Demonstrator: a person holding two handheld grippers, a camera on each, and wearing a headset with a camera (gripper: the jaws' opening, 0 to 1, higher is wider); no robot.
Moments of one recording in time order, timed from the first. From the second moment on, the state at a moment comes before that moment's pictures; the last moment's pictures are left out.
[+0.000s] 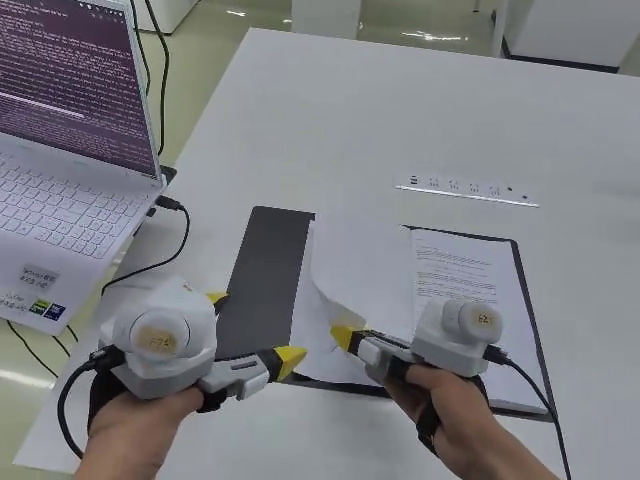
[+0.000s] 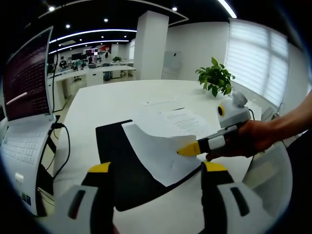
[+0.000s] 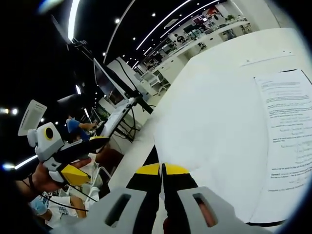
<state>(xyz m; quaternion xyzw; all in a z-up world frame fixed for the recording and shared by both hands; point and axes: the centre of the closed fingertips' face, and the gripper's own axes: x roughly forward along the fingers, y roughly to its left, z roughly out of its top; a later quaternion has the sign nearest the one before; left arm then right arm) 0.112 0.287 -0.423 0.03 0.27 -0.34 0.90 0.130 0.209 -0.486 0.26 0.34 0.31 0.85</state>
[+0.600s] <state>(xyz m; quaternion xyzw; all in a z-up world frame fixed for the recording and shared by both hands) 0.115 0.297 -0.439 0.04 0.30 -0.34 0.89 0.133 0.220 -0.524 0.27 0.37 0.31 0.83</state>
